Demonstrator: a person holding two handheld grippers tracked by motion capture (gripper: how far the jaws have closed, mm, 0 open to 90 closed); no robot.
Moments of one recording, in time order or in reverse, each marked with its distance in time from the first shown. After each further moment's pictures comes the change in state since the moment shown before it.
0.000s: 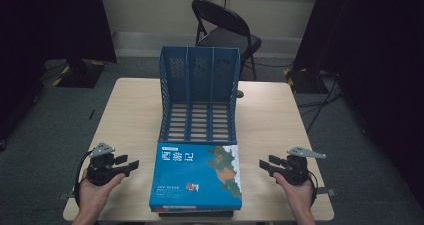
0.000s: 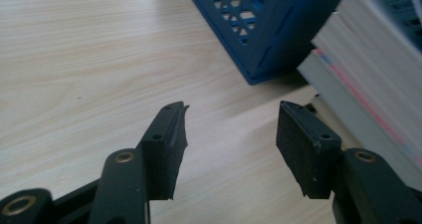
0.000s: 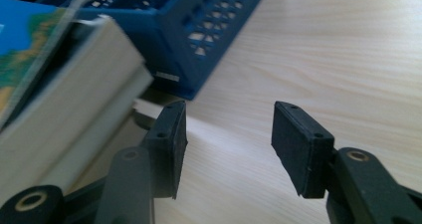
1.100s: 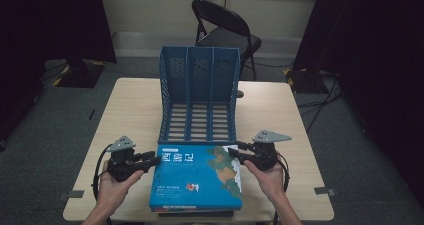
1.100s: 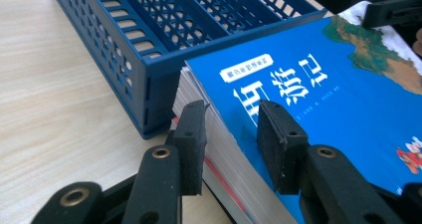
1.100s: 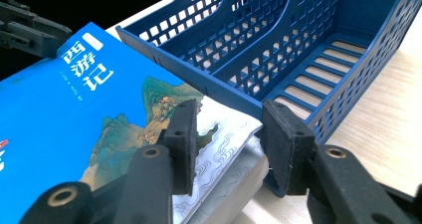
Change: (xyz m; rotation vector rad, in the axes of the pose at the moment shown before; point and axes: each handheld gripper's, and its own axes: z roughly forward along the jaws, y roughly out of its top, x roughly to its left) left arm -0.052 0.032 0.007 -0.063 -0.197 0.057; right arm 0.065 0.053 0.047 -0.028 0.165 -0.229
